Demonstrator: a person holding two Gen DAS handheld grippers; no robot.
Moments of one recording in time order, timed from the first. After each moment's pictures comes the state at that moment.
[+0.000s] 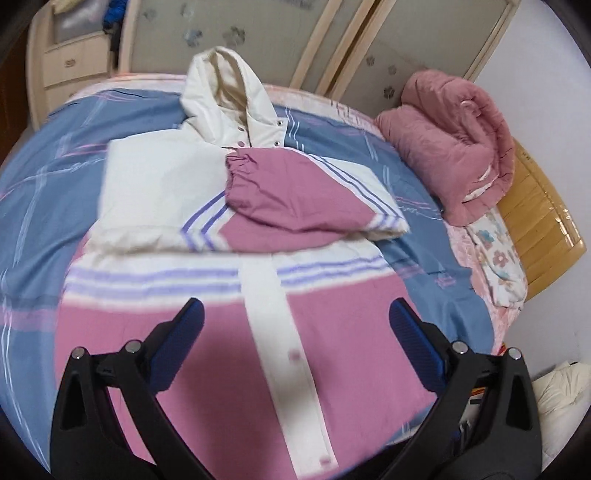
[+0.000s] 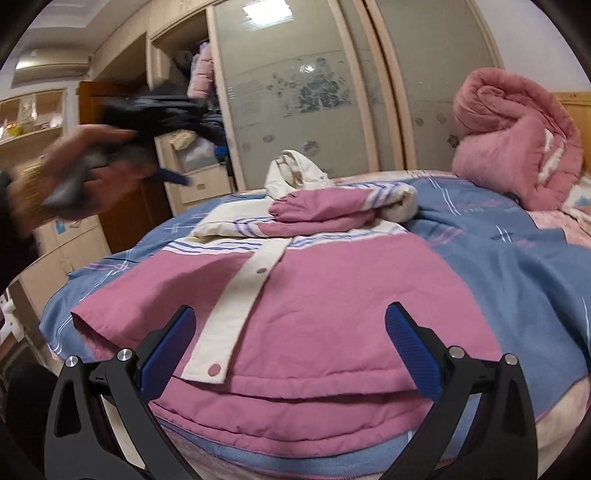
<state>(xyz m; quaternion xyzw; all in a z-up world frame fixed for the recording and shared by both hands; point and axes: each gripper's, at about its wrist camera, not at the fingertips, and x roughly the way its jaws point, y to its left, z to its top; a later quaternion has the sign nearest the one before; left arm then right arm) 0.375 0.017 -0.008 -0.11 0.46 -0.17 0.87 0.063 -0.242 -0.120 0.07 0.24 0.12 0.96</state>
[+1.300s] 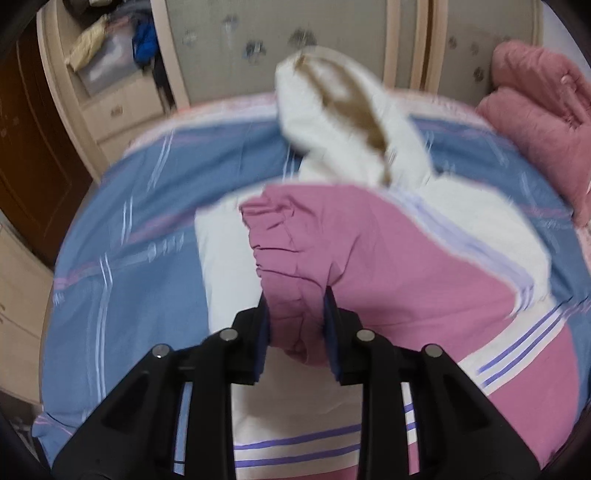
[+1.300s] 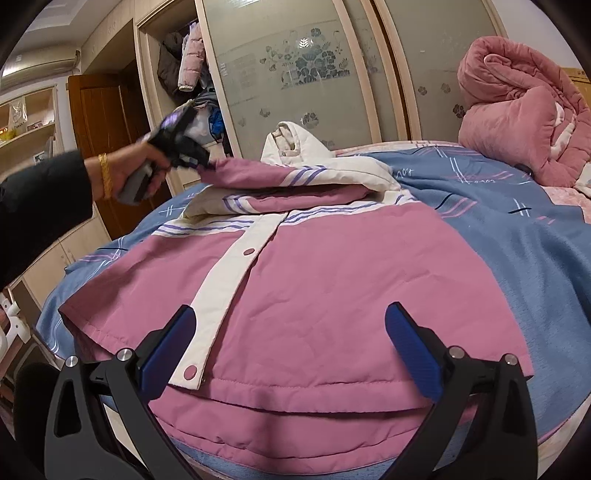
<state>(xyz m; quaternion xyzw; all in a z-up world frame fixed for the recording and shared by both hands) 0.535 0.098 -0.073 0.04 0.46 -0.01 0.89 0.102 -0.248 -0.151 0.10 0.30 0.13 0.94</state>
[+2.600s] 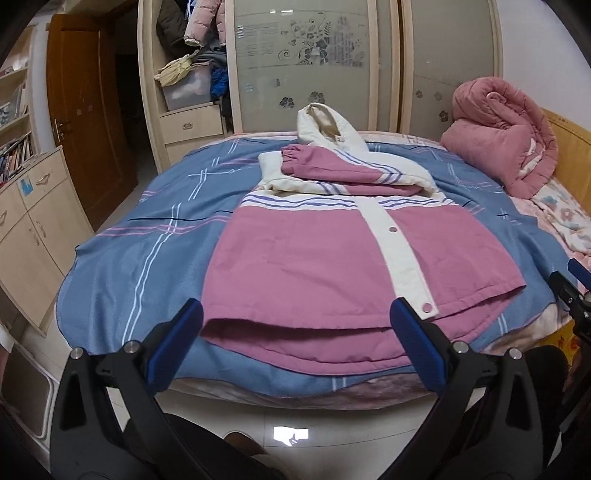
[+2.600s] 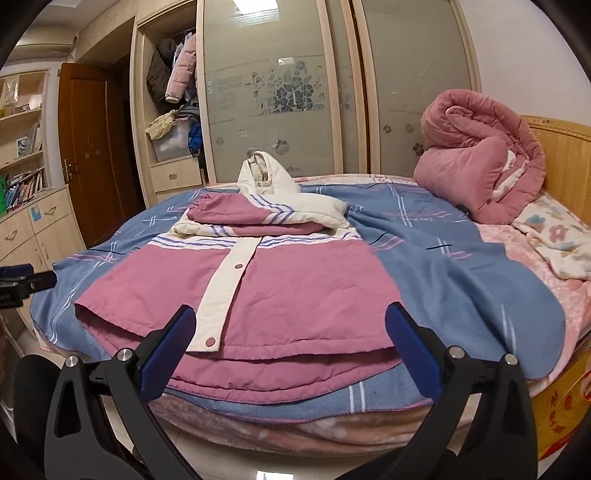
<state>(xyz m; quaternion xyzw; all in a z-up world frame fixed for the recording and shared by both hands) 0.049 0.059 -0.040 0.01 0.32 0.03 0.95 -0.004 -0.256 -0.058 0.04 0.27 0.04 0.96</state>
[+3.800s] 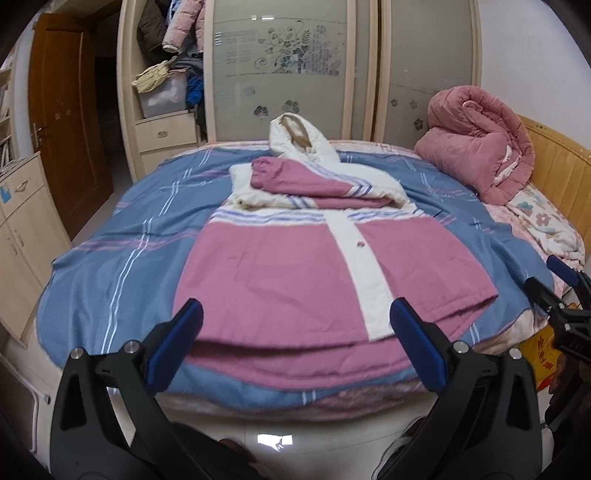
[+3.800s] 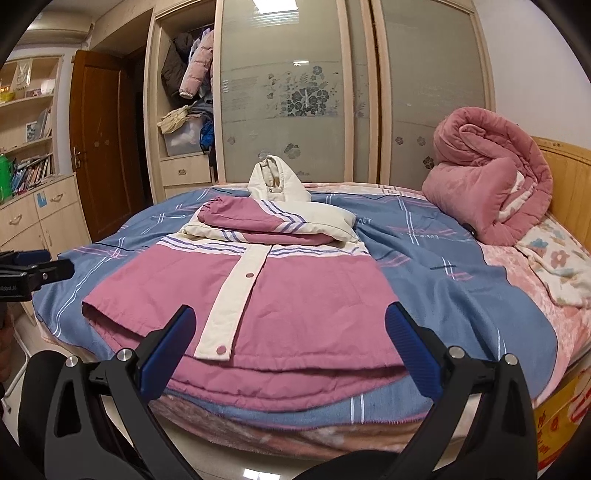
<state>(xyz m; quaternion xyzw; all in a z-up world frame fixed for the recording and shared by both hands) 0.066 0.045 -0.020 -0.01 0.31 -0.02 0.95 0.010 -0.236 -0.035 0.00 0.27 0.06 0.96</state>
